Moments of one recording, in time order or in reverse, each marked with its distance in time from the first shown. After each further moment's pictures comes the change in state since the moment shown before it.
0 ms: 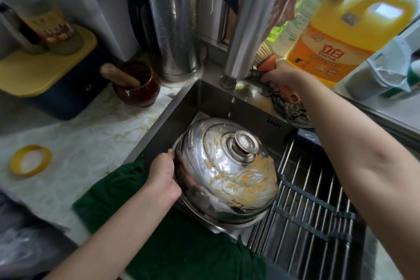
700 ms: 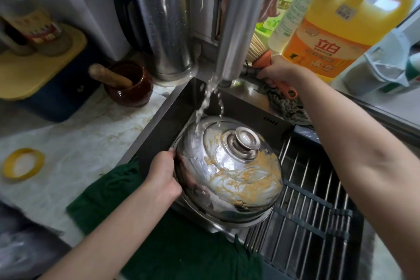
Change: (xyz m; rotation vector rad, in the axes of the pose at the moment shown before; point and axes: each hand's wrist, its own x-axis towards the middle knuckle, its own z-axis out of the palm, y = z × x) left_hand -0.003 -0.001 0.013 0.028 -0.024 -0.021; right_hand 0.004 0.004 -0.006 0.011 -0.052 -0.054
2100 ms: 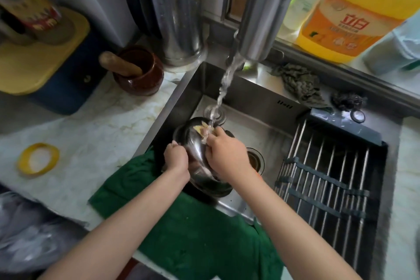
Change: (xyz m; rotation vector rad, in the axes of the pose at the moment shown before) left_hand 0.096 -0.005 -0.030 0.245 0.263 0.211; right_hand -0.149 -0.027 0.222 -0.524 0.017 -0.228
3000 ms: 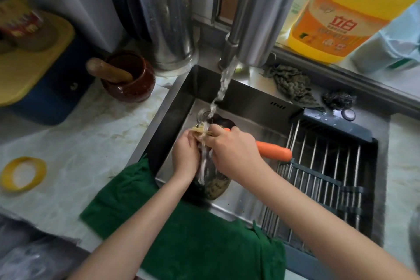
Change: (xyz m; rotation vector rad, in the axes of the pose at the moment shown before) left_hand -0.021 0.005 0.017 0.473 -0.191 0.728; right_hand -0.008 0.014 -0.028 -0.238 0.135 -0.159
